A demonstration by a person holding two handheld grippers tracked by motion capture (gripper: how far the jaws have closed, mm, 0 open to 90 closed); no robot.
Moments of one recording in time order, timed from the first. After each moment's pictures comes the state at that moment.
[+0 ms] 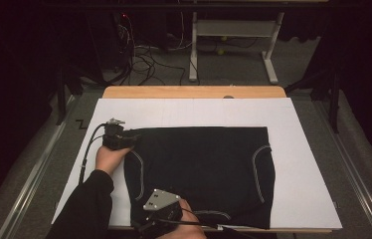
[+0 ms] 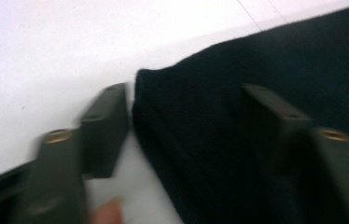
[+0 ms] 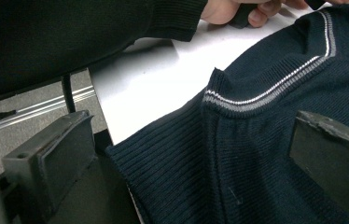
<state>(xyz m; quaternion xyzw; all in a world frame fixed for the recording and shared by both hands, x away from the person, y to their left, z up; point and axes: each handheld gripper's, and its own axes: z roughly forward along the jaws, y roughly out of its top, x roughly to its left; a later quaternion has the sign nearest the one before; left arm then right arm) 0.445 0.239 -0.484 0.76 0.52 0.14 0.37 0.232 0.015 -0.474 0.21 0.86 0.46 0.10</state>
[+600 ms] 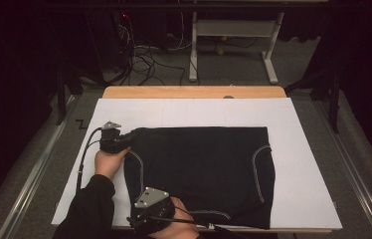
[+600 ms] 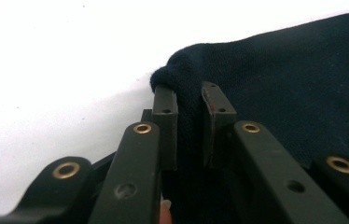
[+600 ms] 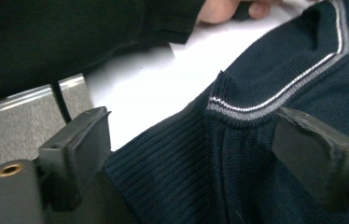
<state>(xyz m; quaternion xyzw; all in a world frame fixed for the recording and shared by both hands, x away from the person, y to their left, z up) 0.430 0.247 -0.486 0.74 0.51 0.14 0.43 0.239 0.035 -0.475 0.21 0.88 0.42 0.10</state>
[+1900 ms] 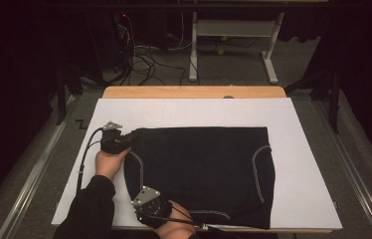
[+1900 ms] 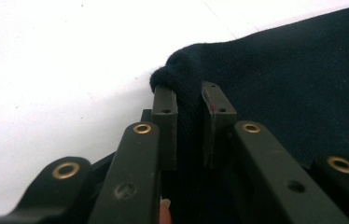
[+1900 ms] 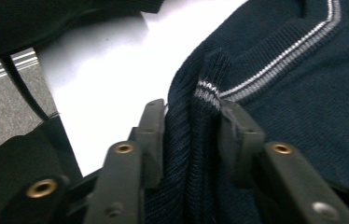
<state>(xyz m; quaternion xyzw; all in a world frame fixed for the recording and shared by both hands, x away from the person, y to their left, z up) 0.429 0.245 -0.486 0.74 0.51 0.14 0.42 0.243 0.045 -0.482 0.24 0.89 0.35 0.14</state>
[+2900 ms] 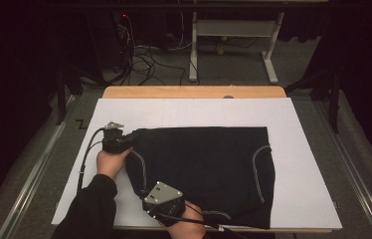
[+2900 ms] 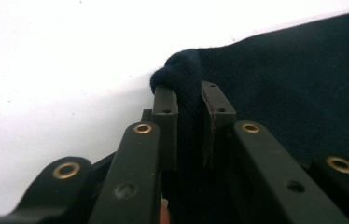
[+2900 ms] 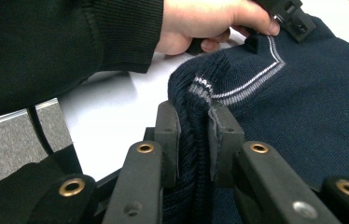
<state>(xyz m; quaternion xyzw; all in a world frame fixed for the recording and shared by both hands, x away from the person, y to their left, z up) 0.426 0.236 -0.480 0.73 0.53 0.14 0.41 0.237 0.010 -0.449 0.23 0.85 0.45 0.16</state>
